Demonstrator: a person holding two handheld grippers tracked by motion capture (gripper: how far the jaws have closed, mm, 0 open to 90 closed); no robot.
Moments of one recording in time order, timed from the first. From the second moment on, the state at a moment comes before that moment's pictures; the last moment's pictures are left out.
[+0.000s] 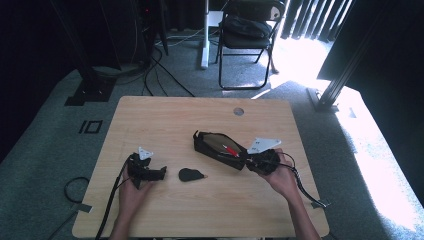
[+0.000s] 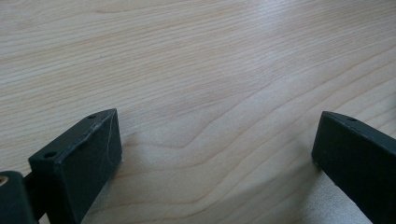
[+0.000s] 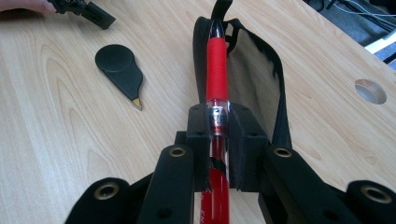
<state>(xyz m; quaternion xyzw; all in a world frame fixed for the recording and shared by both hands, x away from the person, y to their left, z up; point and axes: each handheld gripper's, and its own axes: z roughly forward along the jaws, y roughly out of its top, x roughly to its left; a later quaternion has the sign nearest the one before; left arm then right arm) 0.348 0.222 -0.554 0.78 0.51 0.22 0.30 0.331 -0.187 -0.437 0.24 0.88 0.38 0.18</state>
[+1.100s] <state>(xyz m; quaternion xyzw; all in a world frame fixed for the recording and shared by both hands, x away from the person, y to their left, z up) 0.348 0.222 -0.554 0.78 0.51 0.21 0.30 0.354 -0.186 -0.431 0.23 0.87 0.38 0.19</state>
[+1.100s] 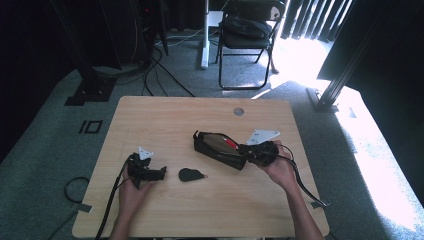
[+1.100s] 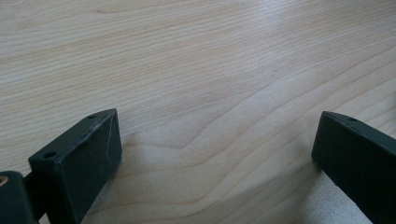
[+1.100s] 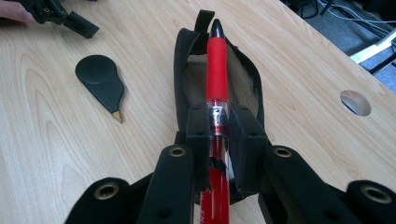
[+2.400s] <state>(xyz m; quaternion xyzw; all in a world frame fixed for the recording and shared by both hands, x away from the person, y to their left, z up) 0.348 0.222 -0.554 0.77 0.51 0.22 0.31 0.383 -0.176 -0.437 0.22 0.88 0.39 0.18</state>
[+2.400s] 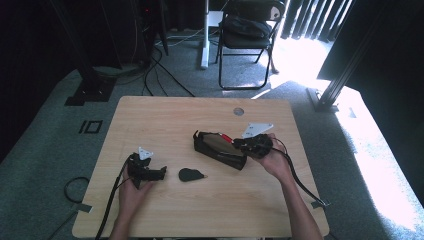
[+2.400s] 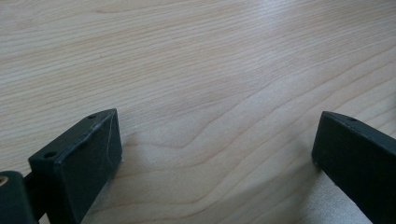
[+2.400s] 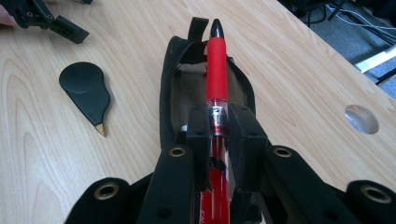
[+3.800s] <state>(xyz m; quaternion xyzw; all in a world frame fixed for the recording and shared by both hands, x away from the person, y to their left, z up) 0.348 0.222 -0.554 0.77 0.51 0.22 0.31 0.412 -0.158 -0.452 0.21 0.88 0.39 0.16</state>
